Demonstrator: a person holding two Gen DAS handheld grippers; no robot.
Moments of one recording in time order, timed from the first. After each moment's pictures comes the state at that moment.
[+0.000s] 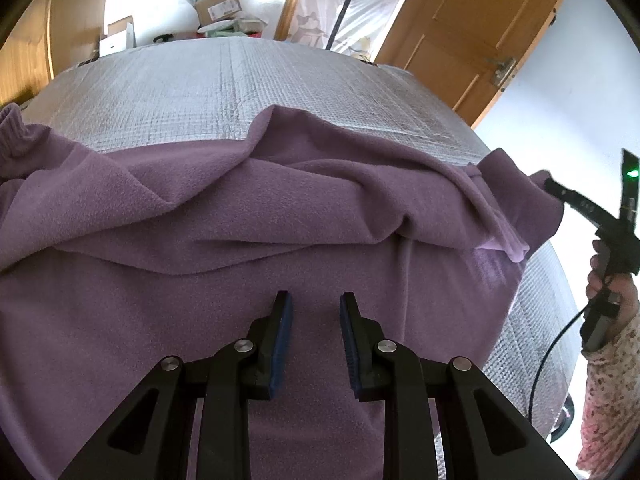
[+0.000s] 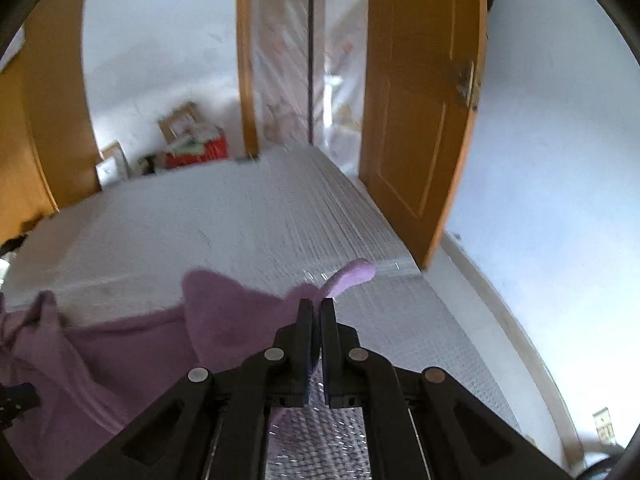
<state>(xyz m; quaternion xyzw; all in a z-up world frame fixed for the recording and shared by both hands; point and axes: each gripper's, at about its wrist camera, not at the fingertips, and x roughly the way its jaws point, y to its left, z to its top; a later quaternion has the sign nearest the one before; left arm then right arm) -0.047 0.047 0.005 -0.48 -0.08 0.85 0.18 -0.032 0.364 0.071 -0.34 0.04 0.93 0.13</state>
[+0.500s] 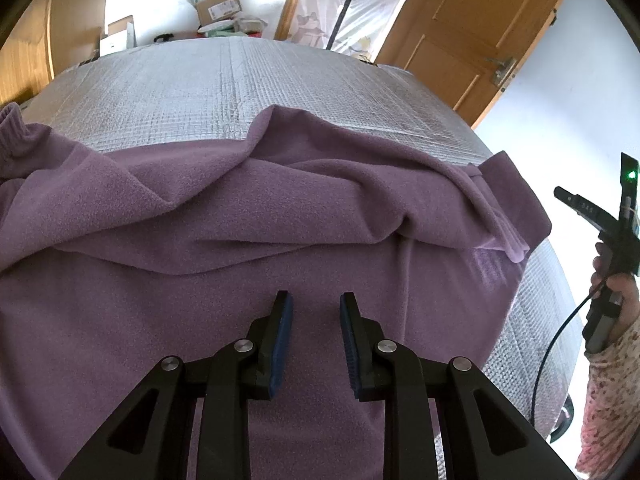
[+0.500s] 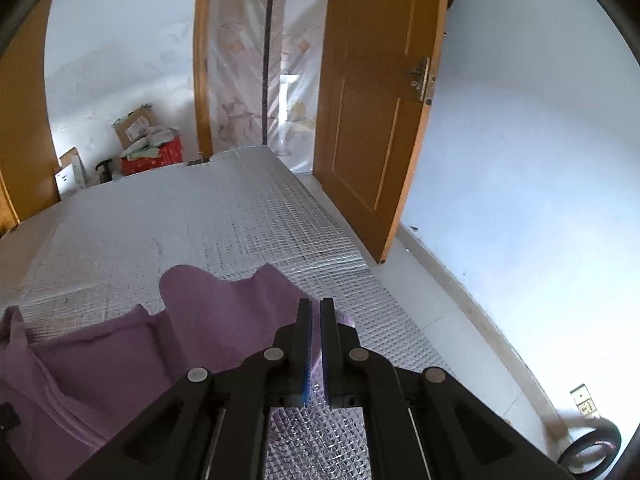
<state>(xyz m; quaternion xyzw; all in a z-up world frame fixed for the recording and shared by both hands) -0.049 0.047 0.005 -0.48 -0.08 0.85 0.19 -0.034 0.377 0.072 -0.35 0.04 0.91 0.21</state>
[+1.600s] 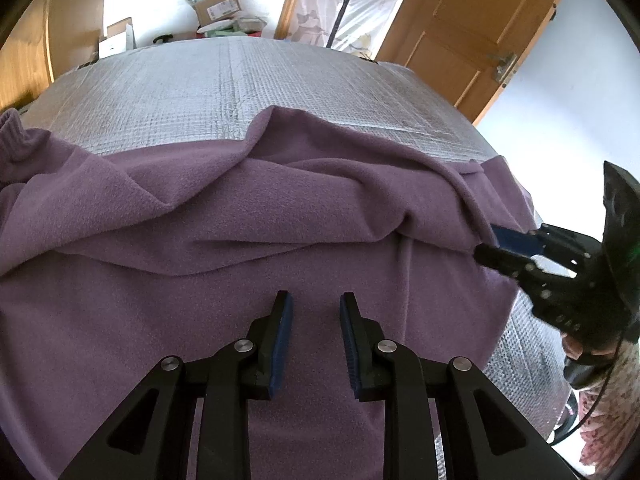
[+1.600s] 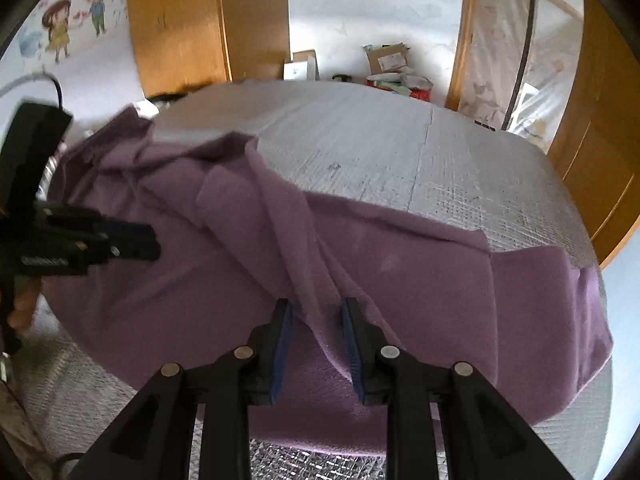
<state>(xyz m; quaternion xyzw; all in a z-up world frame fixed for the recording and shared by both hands) -0.052 0.048 0.004 -0.49 -0.07 0.85 0.18 -0.035 0.215 0.009 -0.43 -0.11 0.88 -0.19</state>
